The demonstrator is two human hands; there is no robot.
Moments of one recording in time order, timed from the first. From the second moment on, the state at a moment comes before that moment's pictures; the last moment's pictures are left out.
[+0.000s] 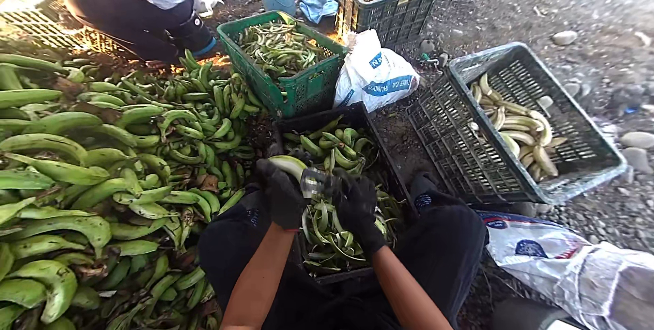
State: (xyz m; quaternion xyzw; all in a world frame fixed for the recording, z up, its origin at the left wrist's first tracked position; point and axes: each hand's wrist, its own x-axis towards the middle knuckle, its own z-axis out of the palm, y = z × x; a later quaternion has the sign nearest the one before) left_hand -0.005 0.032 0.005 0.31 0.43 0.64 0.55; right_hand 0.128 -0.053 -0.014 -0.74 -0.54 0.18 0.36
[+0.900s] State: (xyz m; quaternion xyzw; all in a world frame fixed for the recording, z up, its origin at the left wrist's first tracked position) left_hand 0.002 0.026 0.026 0.55 0.51 0.36 0.56; right_hand 0.167 -0.016 0.010 -0.75 -0.51 0.32 0.29
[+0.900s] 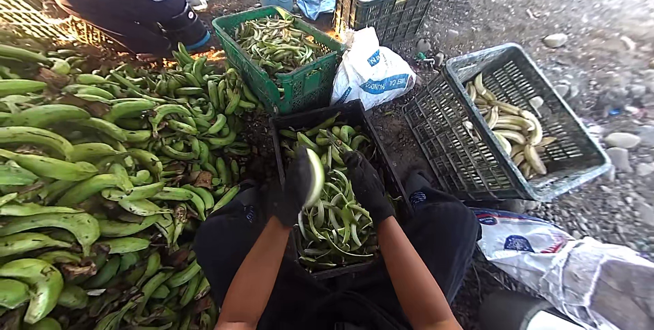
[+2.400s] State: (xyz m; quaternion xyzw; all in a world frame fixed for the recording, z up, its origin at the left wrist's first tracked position) left_hand -0.002 0.009 0.043 0.58 0.48 0.40 0.53; right_hand 0.151 -0.025 0.008 -0.73 -0.45 0.37 0.36
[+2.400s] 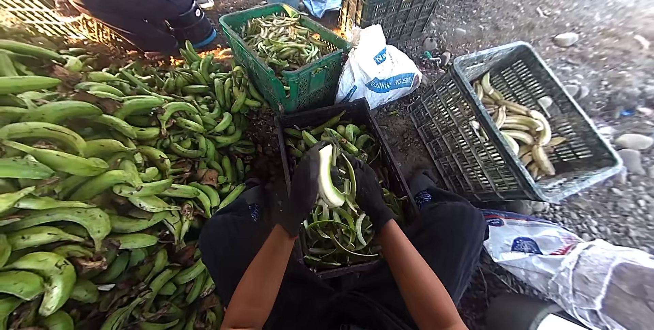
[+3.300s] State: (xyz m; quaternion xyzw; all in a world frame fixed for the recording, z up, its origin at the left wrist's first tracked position) left_hand -0.072 0.050 -0.032 0.53 0.74 0.14 0.39; right_hand 0.251 -0.068 -0.010 -0.78 -0.50 0.37 -0.10
